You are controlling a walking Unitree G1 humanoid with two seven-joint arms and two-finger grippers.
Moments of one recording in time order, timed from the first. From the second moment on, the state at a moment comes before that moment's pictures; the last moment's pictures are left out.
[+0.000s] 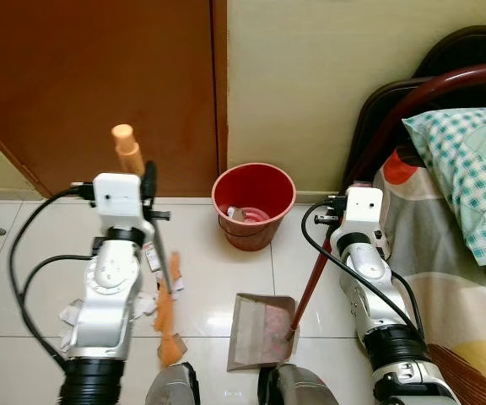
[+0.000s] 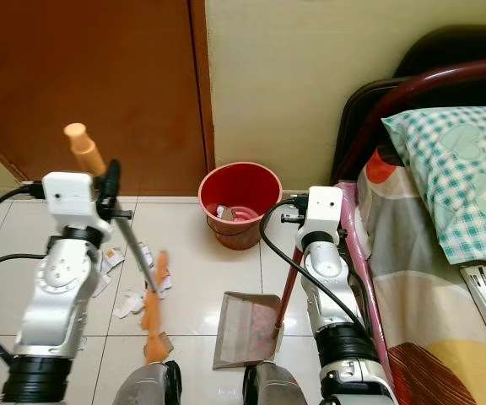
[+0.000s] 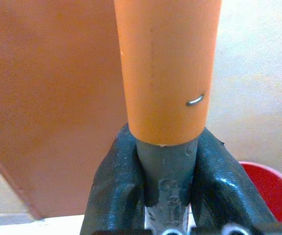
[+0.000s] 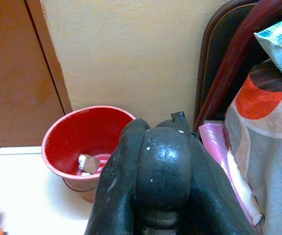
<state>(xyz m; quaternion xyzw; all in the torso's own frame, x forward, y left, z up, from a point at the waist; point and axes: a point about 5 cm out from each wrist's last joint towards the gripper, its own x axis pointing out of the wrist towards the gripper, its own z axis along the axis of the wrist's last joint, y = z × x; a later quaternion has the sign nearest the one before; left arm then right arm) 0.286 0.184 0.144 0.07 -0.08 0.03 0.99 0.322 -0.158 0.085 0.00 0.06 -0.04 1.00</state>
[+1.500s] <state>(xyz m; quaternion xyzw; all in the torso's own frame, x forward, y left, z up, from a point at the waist) 0.281 0.117 0.136 0.00 -0.06 -0.07 1.00 0.325 -0.158 0.083 -0.01 0.06 -0.03 1.00</state>
